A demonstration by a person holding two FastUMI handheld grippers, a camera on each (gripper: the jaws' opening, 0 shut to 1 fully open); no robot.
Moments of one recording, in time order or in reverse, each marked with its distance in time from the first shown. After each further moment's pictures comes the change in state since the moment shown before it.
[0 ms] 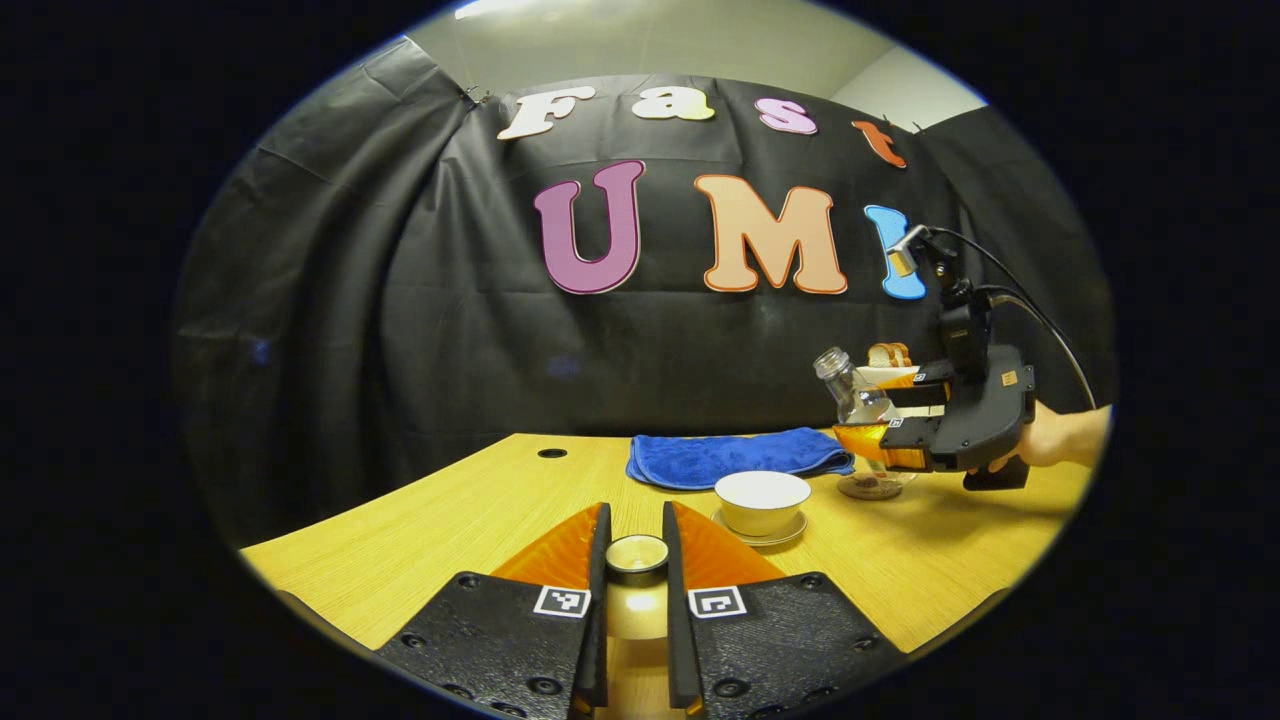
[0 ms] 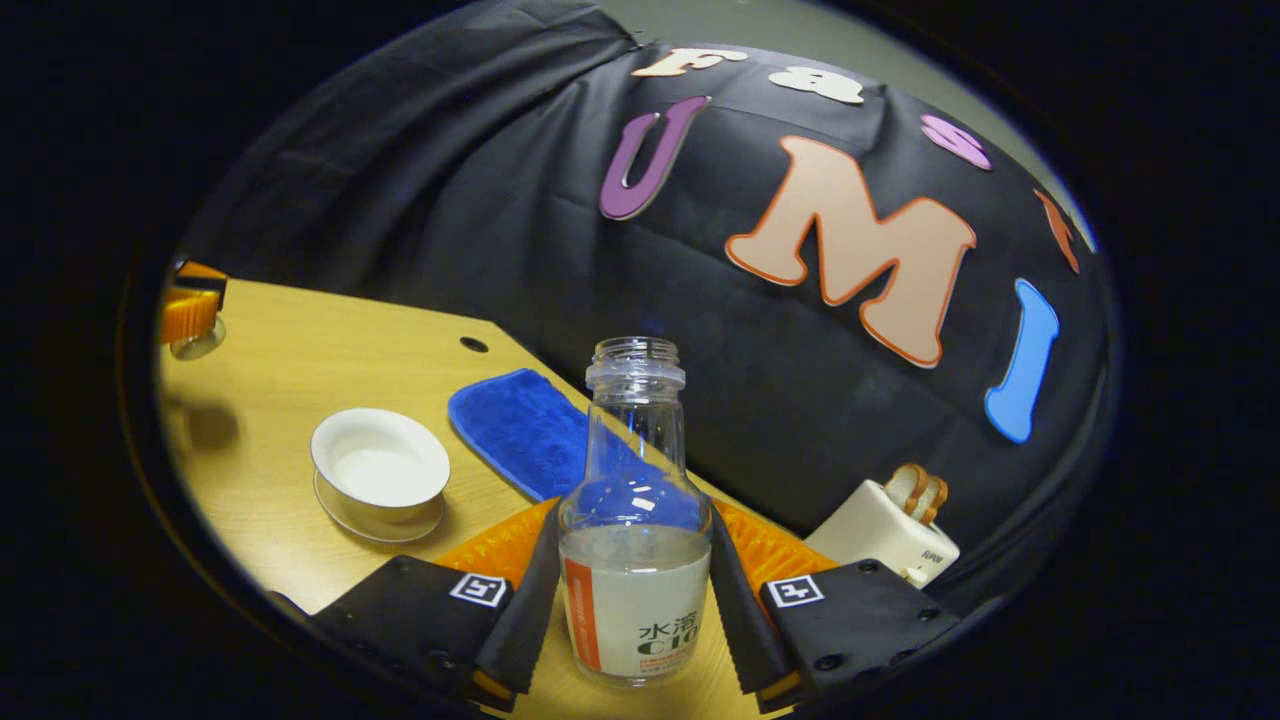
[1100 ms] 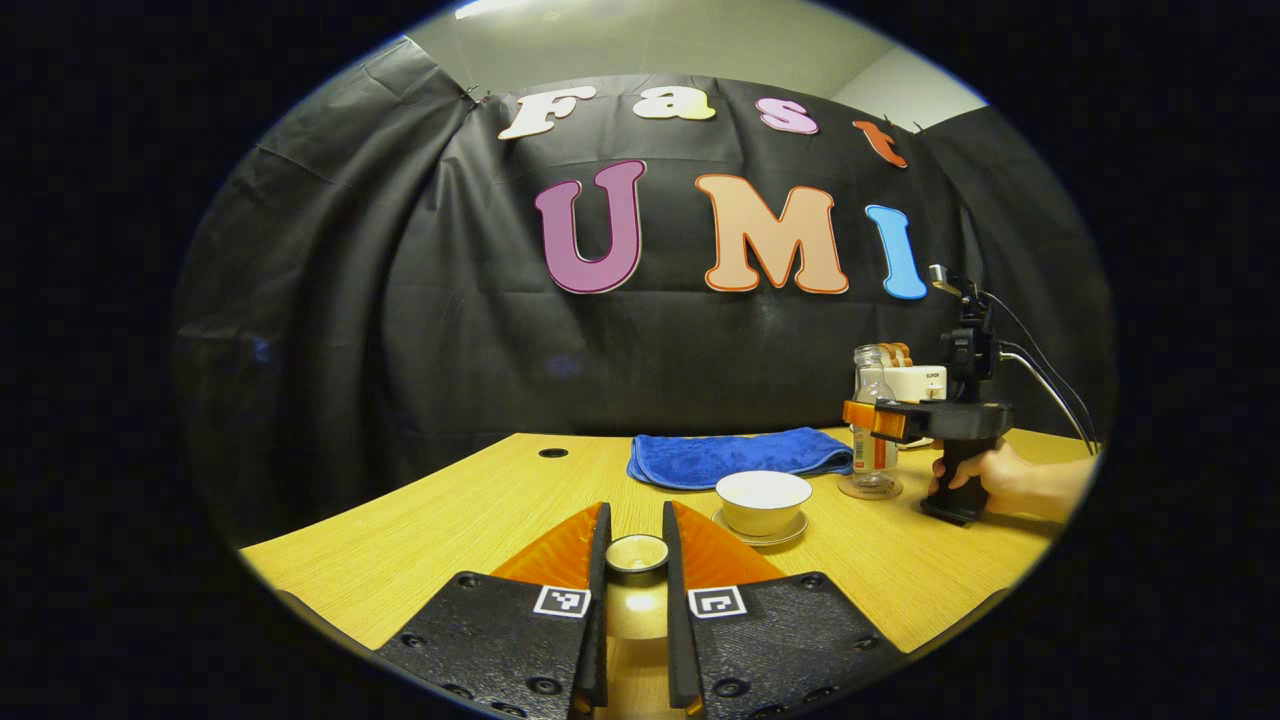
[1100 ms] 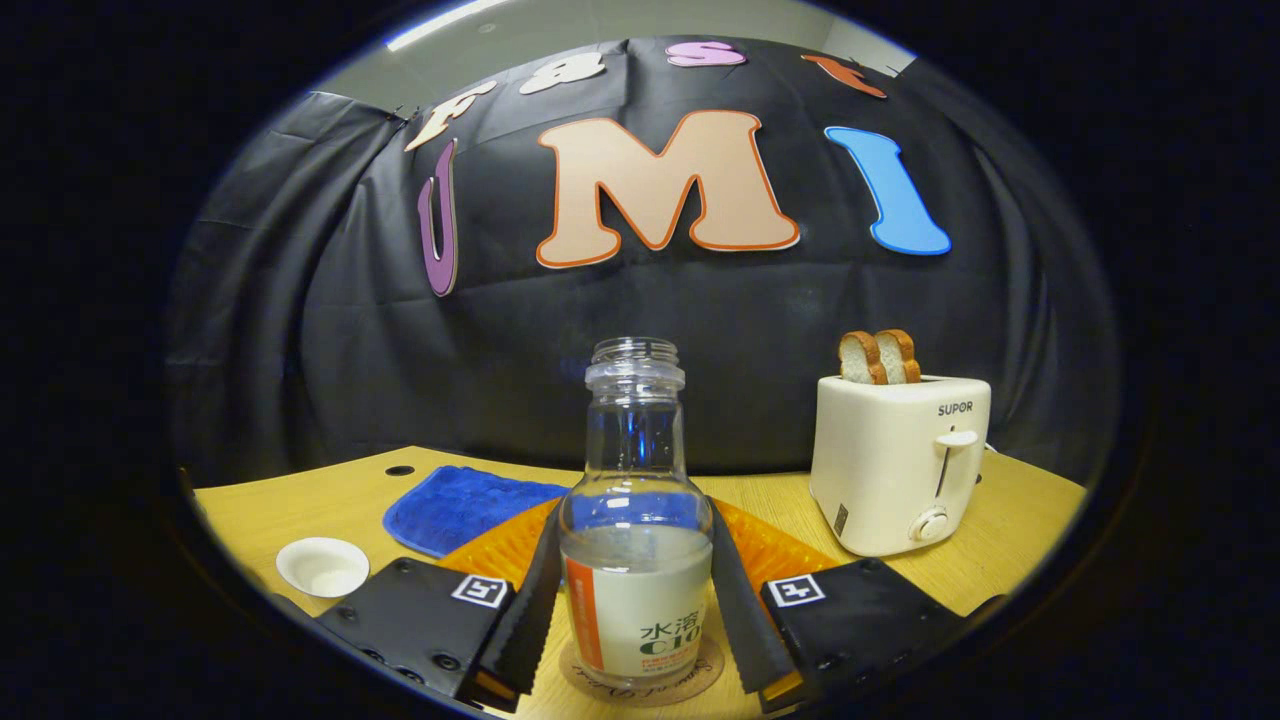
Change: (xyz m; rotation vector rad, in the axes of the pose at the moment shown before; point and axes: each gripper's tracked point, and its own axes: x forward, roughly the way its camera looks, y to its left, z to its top) left arm -0.001 0.001 0.000 -0.001 0.000 0.003; right arm 0.028 -0.037 -0.024 0.470 -0.092 -0.176
